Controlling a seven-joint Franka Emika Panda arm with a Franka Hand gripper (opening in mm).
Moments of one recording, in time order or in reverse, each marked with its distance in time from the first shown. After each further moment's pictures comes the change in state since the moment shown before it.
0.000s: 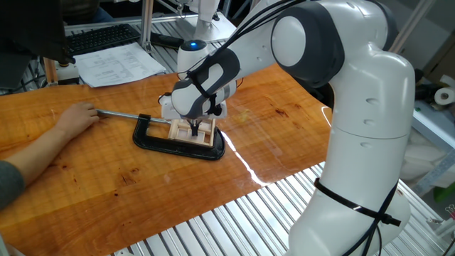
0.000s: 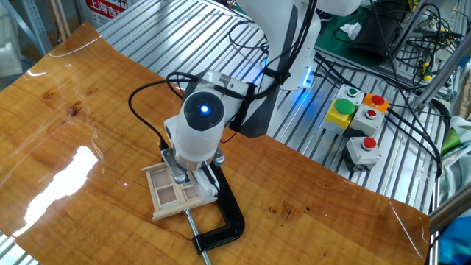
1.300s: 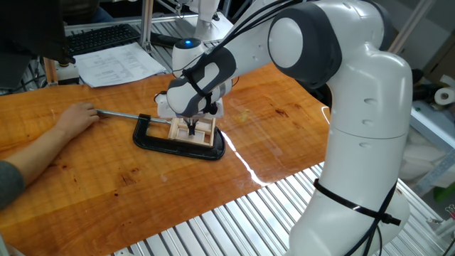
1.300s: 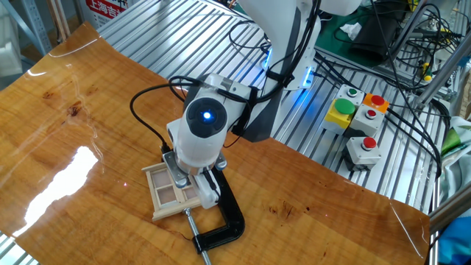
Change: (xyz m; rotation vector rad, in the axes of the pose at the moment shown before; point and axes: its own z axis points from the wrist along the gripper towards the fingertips) arm -0.001 0.010 -0.003 0.016 0.005 0.030
